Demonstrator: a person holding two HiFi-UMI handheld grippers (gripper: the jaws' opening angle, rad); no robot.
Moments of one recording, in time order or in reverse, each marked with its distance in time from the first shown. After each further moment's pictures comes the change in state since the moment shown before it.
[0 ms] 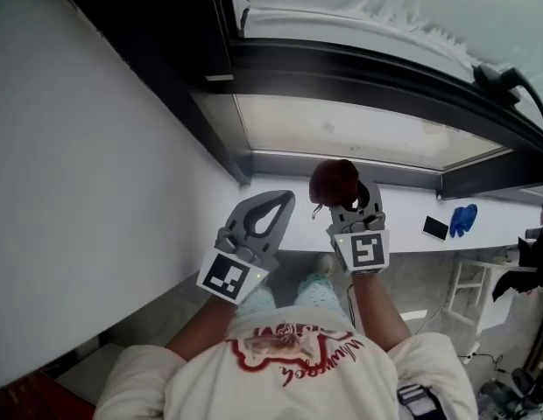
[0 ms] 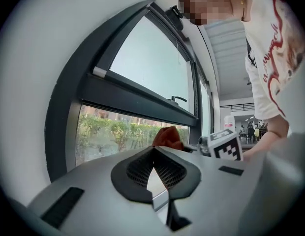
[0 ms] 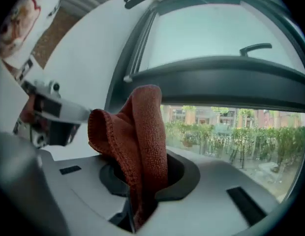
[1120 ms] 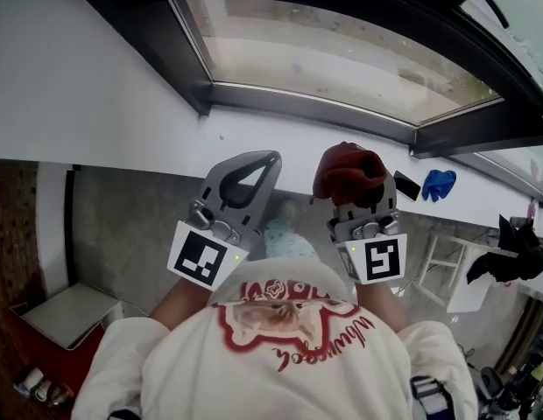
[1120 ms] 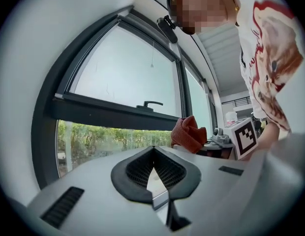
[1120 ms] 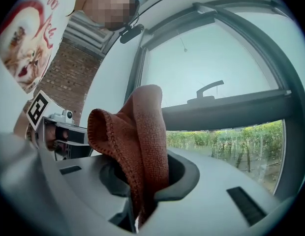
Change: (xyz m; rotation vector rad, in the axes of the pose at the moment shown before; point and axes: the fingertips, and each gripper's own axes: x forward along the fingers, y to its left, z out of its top) left arm 0.036 -0.190 0.030 0.083 -0.032 0.087; right arm -0.205 -0.097 0.056 0.098 -0.128 0.103
